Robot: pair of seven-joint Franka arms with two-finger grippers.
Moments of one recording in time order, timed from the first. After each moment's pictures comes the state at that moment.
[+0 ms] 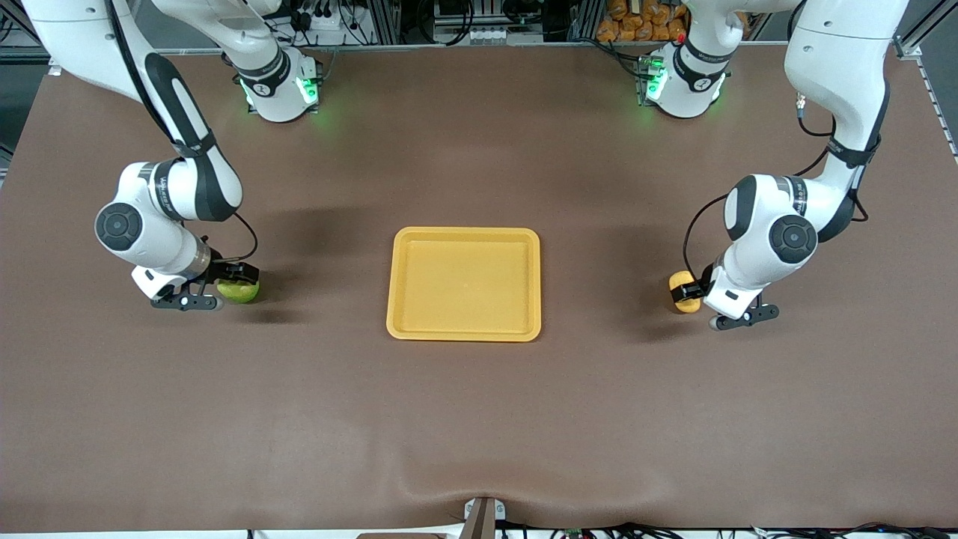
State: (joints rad) left arm -0.08 0.42 -0.04 -2.11 0.03 2.49 -0.37; right arm 0.03 0.33 -0.05 -2.22 -0.03 2.46 0.03
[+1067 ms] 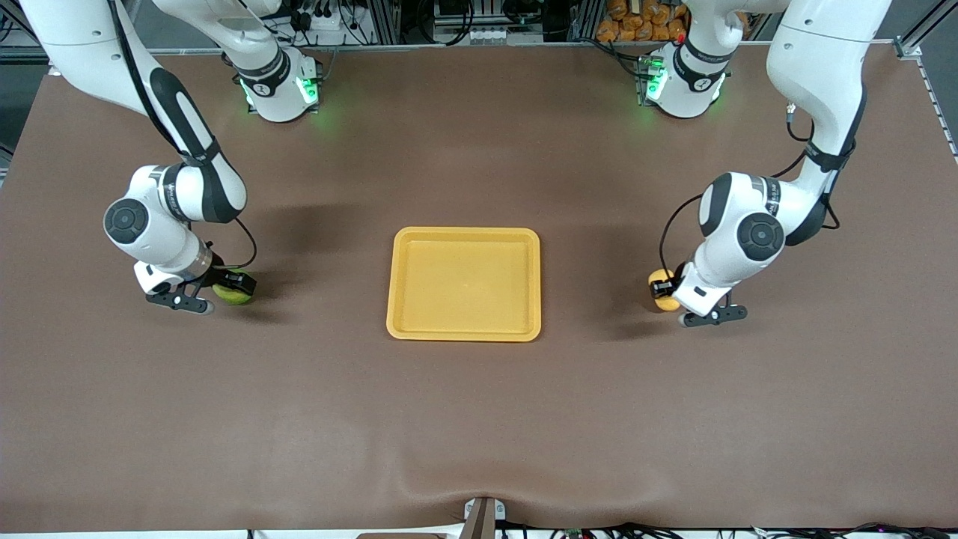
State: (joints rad) left arm -0.10 0.41 -0.13 -2.09 0.03 2.48 -0.37; right arm 0.00 0.36 -0.05 -2.29 -0.03 2.66 0.20
